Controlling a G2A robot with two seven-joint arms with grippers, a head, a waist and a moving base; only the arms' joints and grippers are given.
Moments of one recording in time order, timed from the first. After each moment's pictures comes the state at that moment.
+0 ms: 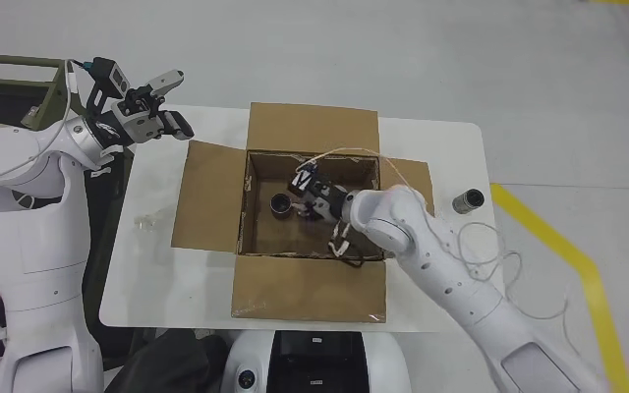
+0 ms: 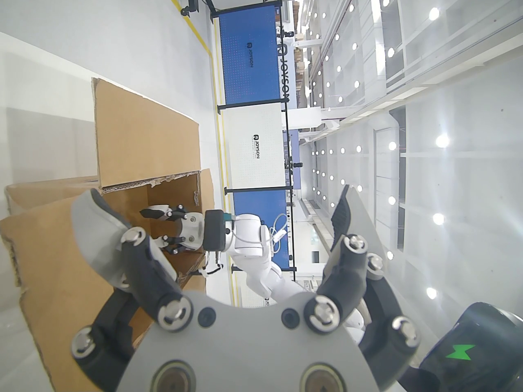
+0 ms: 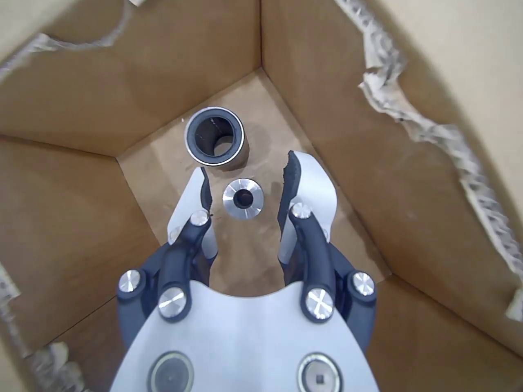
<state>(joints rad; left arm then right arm) 1.06 -0.99 -1.76 -1.61 -0.34 0.27 -1.11 -0.92 -1.33 0.80 -1.56 -1.05 -0.34 0.73</state>
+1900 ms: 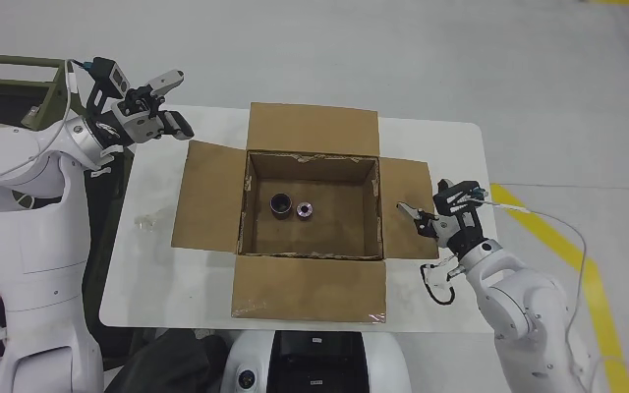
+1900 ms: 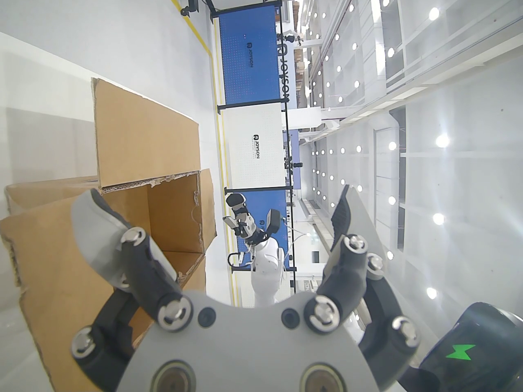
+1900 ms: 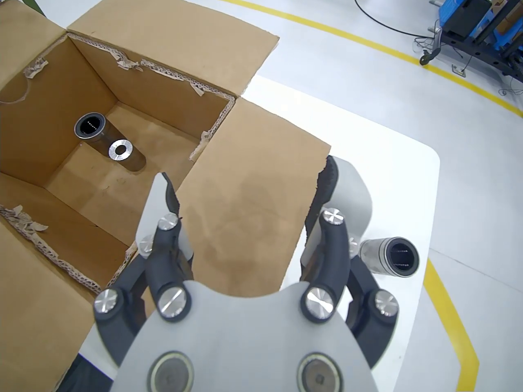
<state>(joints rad) 1.06 -0.99 -1.76 -1.61 -0.34 0.27 -1.11 -1.64 -1.19 1.48 -2.11 -1.19 -0.23 0.50</state>
